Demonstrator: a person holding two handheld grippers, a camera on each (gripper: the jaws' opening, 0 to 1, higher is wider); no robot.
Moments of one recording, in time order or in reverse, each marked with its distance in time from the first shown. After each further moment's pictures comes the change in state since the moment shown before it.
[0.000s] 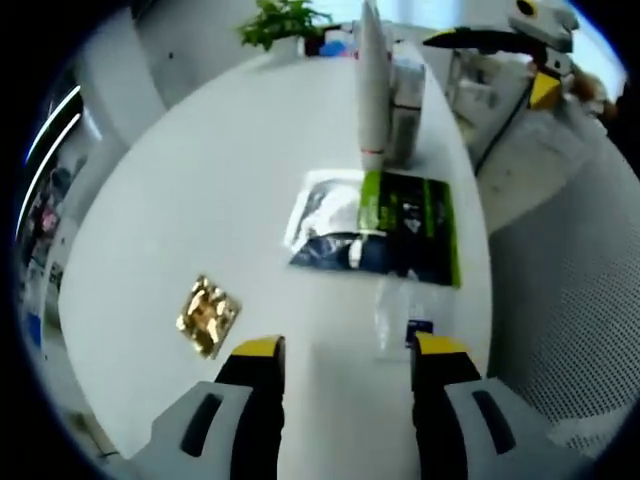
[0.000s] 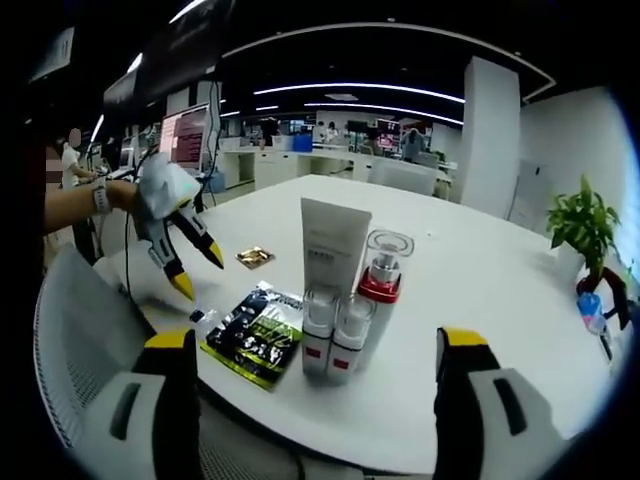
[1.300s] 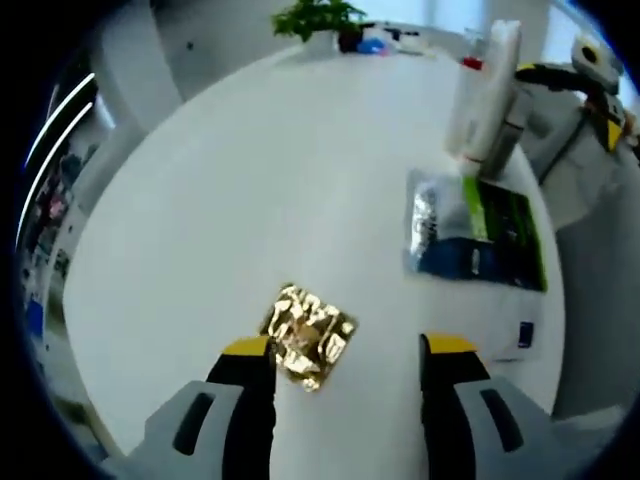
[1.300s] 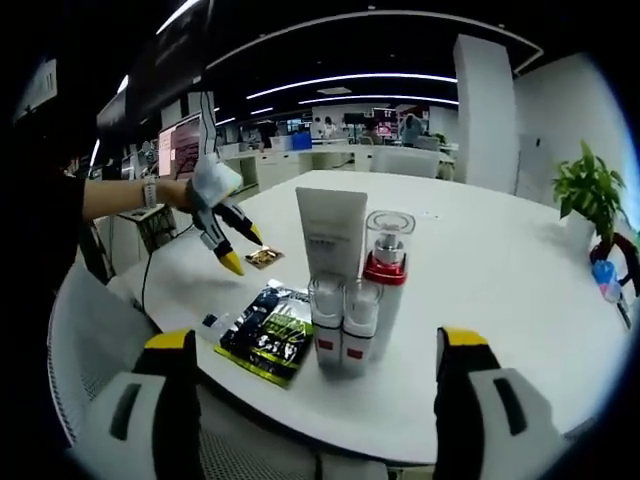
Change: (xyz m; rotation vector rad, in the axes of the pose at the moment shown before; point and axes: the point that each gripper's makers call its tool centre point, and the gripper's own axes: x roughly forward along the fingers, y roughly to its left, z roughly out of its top) left arm 0.024 0.093 0.010 -0.023 0.009 0.037; right arm 0.002 0.004 -0.009 0.110 0.000 0.047
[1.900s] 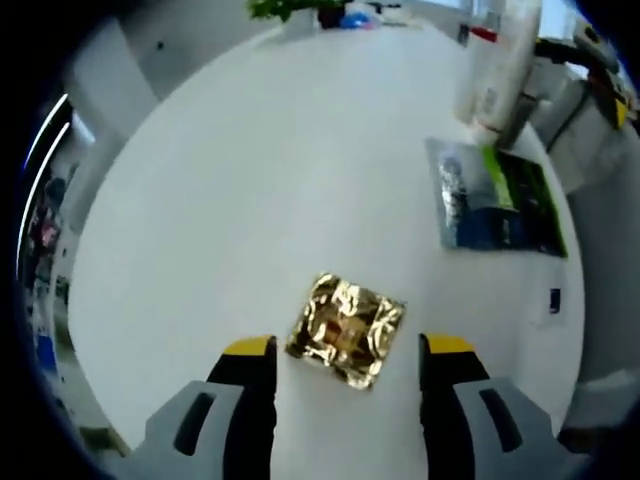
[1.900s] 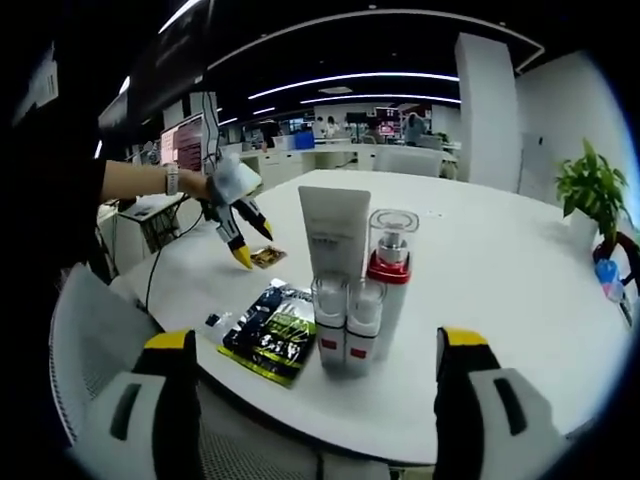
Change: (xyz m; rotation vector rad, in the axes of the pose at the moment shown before) left arm 0.012 0.029 -0.008 0.122 0.124 -0.036; right arm 0.002 0.002 -0.001 0.006 0.008 0.020
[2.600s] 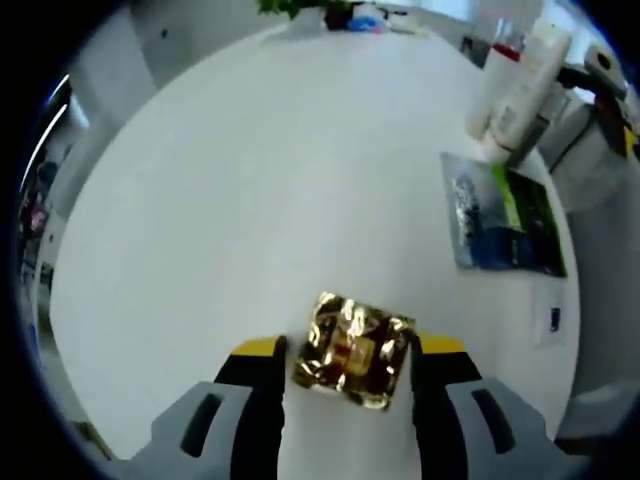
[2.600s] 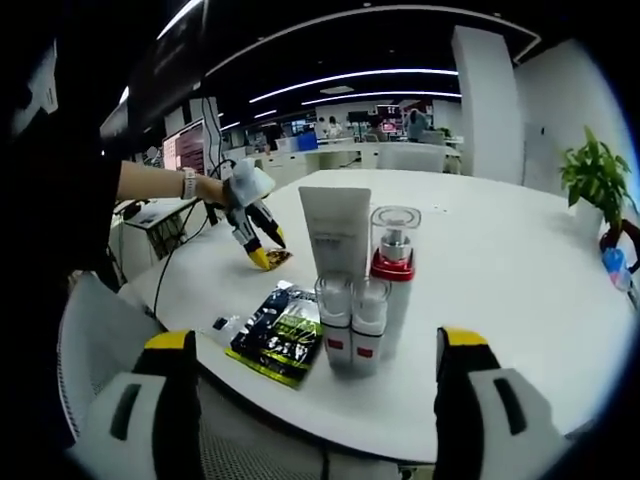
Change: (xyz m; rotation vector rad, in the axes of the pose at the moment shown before) left arm 0.010 0.006 0.009 -0.081 -0.046 -0.065; right arm 0.001 -0.001 -0.002 0.040 -0.007 0.027
